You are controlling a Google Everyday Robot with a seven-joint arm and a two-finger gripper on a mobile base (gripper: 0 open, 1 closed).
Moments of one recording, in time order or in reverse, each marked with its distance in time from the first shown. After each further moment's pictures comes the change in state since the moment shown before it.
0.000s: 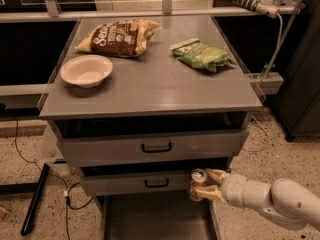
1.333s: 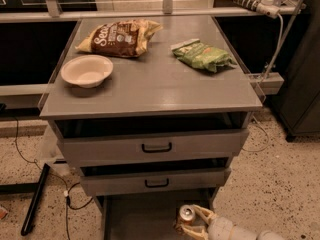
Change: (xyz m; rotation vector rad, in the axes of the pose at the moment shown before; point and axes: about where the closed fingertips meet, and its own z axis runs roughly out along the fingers) arm 0.080 0.103 0.034 0.005 -0.109 0.050
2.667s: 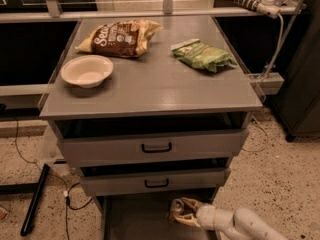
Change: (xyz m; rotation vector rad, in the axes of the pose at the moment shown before) arm 0.112 -0.045 0.109 -0.165 -0.081 -0.106
